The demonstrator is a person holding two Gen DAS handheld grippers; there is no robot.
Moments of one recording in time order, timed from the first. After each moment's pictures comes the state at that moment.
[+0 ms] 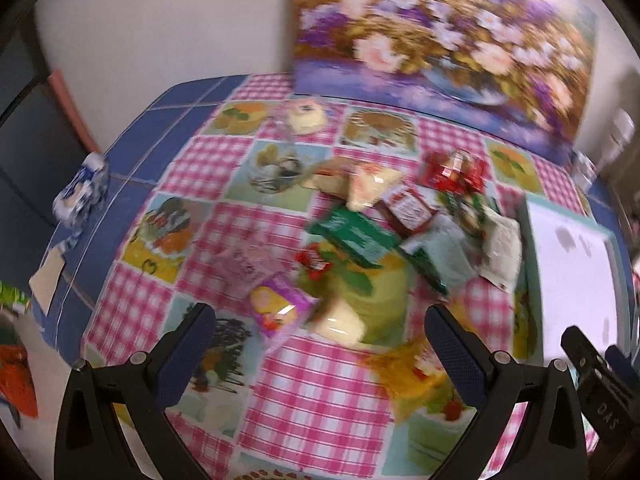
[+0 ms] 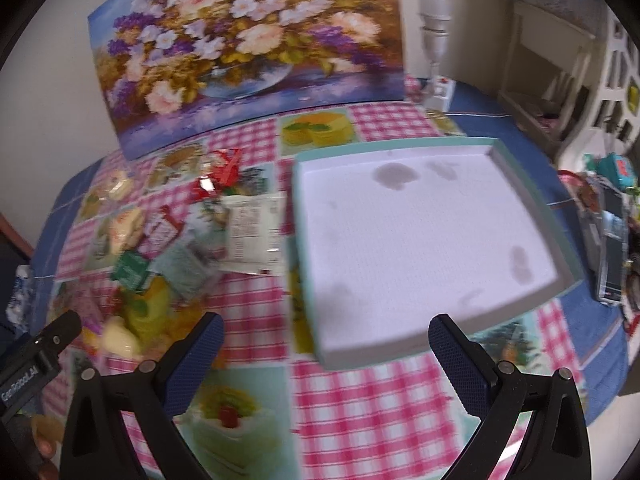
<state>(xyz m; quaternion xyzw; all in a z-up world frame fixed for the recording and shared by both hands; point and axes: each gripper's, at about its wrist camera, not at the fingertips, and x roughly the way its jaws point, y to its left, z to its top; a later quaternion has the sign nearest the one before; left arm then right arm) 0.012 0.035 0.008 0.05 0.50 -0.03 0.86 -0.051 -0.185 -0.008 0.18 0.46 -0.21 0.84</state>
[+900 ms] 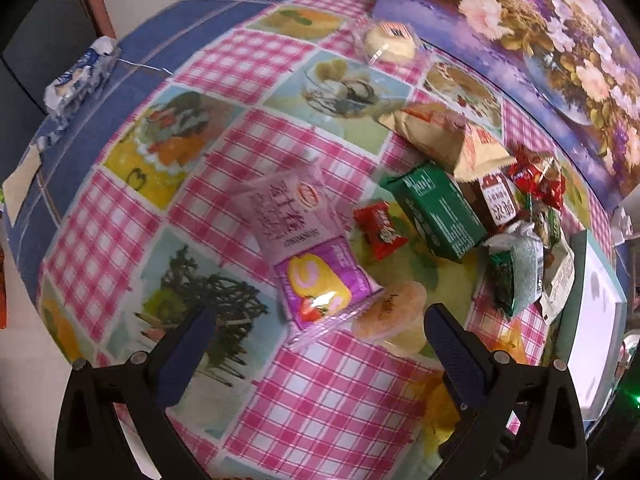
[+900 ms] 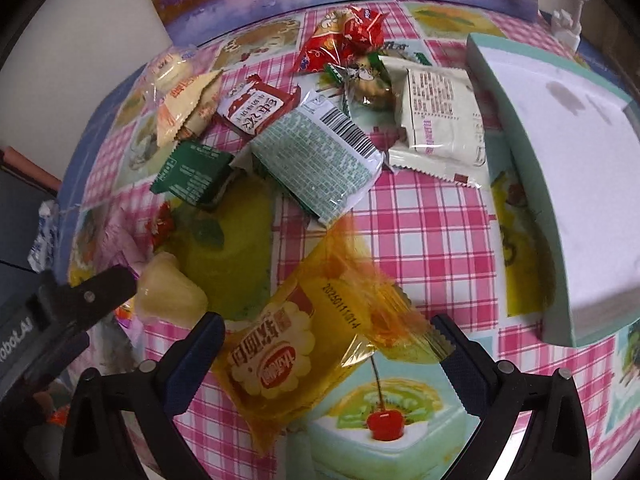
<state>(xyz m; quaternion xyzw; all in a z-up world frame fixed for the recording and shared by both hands) 0.058 0.082 -0.056 -0.07 0.61 0.01 0.79 0.024 -0.111 -0.088 0.20 0.58 -0.09 0.79</state>
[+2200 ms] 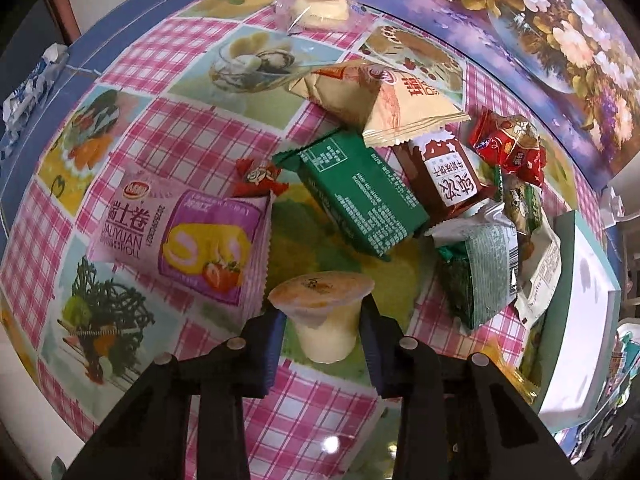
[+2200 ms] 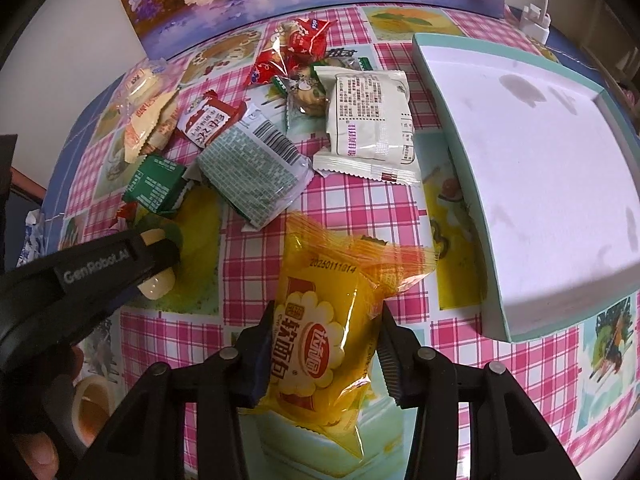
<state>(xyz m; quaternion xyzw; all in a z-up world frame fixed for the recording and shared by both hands) 0.107 0.003 -0.095 -0.07 0.62 -0.03 0.78 -0.002 -0.145 -0.077 0.19 0.58 -0.13 0.78</state>
